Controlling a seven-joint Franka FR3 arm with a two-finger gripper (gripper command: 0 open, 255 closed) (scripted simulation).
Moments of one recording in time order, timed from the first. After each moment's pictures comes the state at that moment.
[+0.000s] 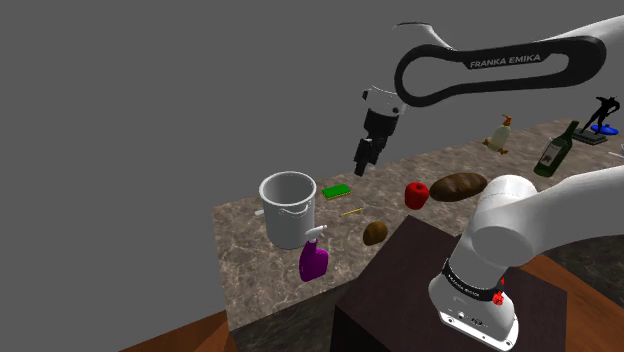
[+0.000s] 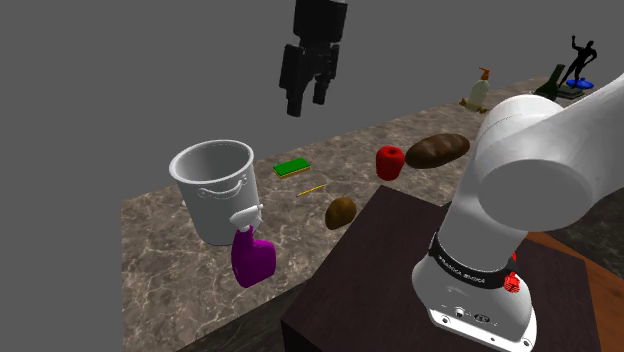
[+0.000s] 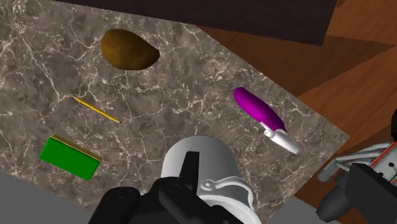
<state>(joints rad) 0.06 -0.84 0.00 -2.66 0.14 1.91 -0.10</state>
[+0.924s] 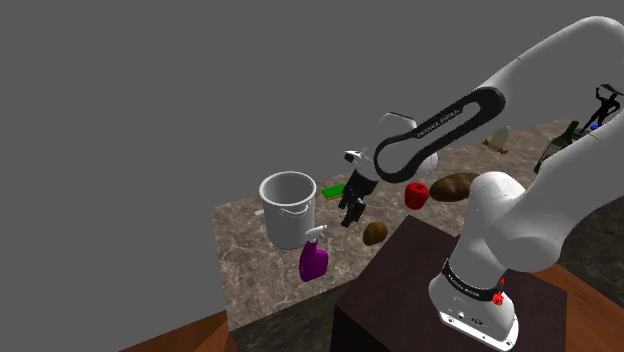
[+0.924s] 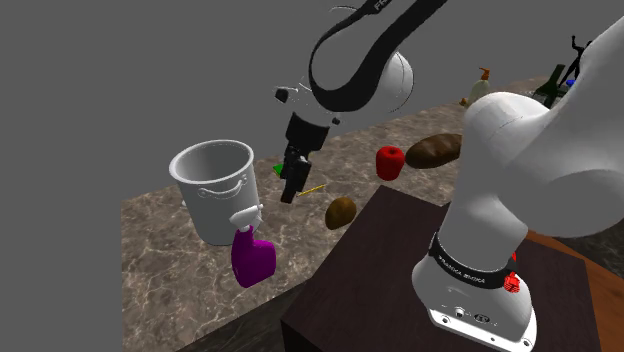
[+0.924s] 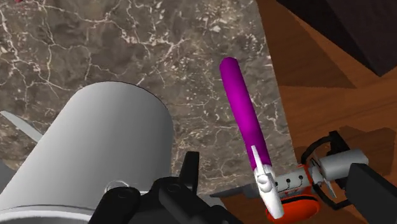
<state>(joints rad) 0.45 -0.55 -0.37 -3.00 0.31 2.72 -0.87</state>
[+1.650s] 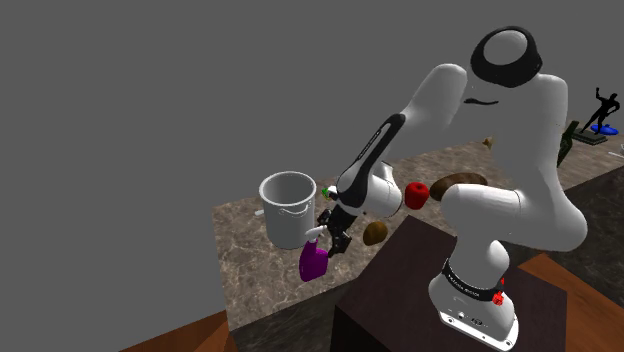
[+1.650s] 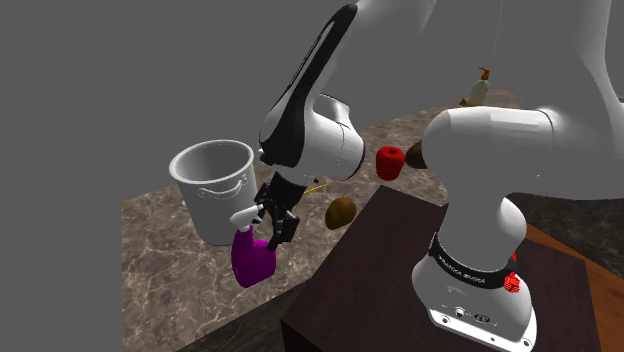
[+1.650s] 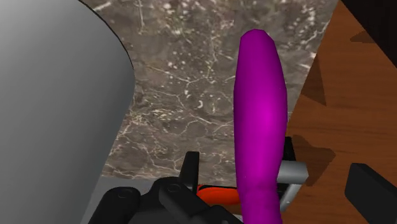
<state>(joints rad) 1.92 -0.61 -1.77 -2.85 0.67 3.30 -1.78</state>
